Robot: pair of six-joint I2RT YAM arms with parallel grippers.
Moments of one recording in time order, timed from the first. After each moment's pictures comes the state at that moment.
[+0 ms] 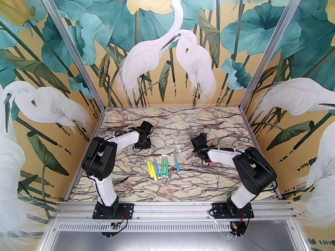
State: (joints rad) left arm -0.39 1.87 1.21 -0.66 -0.18 -0.39; right arm 0.52 1.67 0.78 -0.22 0.41 0.54
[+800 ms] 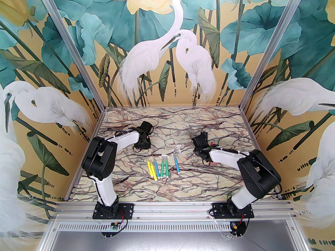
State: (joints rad) left arm -0.39 1.87 1.21 -0.67 -0.18 -0.39; right arm 0.52 1.57 0.78 -0.26 0.41 0.52
